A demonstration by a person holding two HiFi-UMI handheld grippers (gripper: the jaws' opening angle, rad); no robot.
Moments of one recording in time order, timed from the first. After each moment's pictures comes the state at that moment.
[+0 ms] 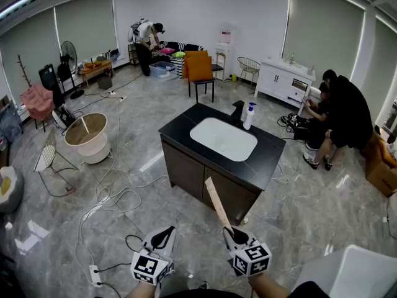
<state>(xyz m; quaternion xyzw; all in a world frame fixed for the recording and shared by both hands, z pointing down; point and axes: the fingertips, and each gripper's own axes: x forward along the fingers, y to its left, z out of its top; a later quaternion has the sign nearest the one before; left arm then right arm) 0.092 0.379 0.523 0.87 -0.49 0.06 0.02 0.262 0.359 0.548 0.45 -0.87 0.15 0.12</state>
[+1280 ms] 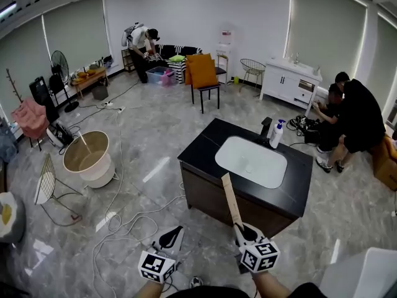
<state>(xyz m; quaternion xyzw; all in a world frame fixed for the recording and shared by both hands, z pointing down) -0.088 0.138 0.516 0.89 -0.45 0.04 0.03 0.097 0.122 0.541 0.52 -0.83 0.18 0.05</state>
